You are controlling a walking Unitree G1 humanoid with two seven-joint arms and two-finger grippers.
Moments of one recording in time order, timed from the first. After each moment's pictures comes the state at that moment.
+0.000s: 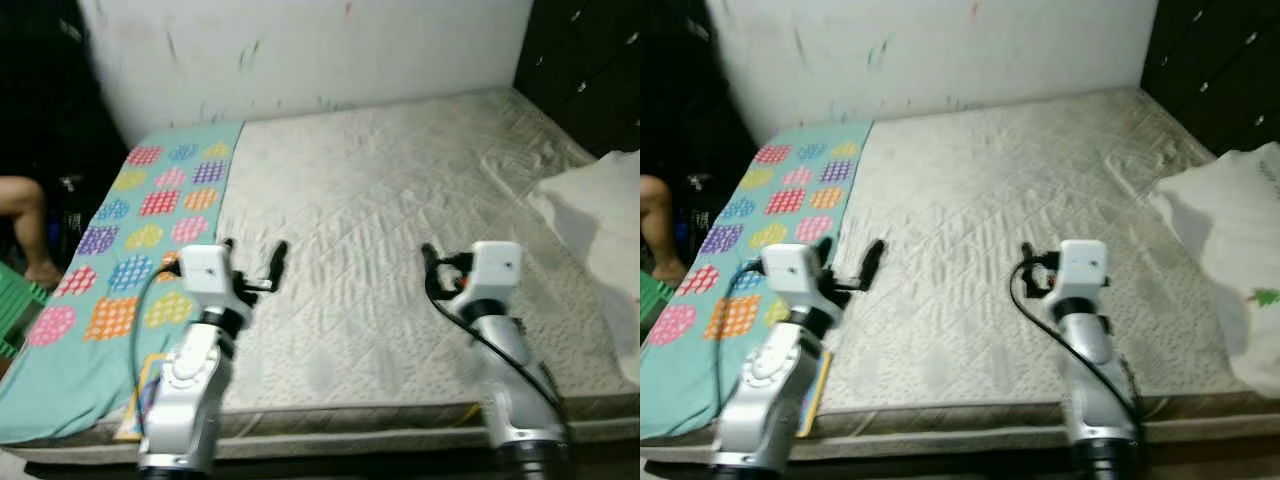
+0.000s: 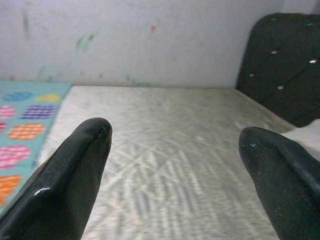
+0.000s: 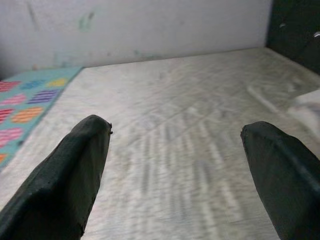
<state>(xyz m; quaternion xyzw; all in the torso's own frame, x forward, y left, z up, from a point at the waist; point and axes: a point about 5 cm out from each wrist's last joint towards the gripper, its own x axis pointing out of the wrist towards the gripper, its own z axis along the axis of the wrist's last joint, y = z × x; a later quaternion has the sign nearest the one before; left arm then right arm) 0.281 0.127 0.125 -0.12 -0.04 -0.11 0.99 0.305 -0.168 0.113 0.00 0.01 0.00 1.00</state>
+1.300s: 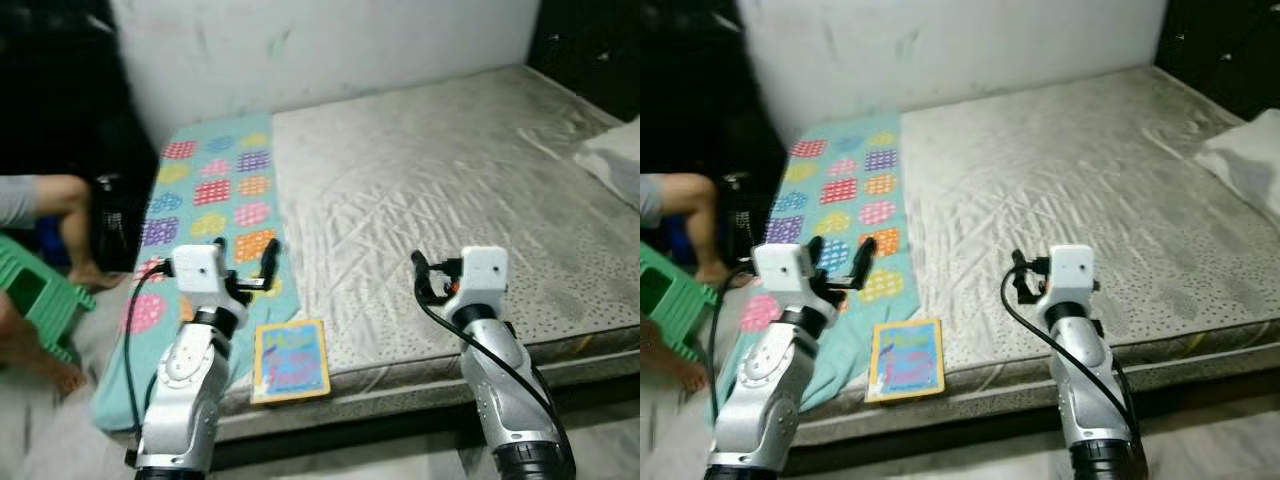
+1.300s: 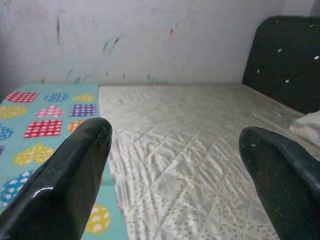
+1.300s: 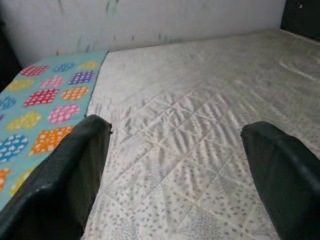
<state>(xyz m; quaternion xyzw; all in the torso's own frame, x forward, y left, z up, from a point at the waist) 0.281 0.126 0.127 -0.12 -0.04 -0.11 0.99 0.303 -0.170 0.104 -0.01 0.03 0.01 1.00</state>
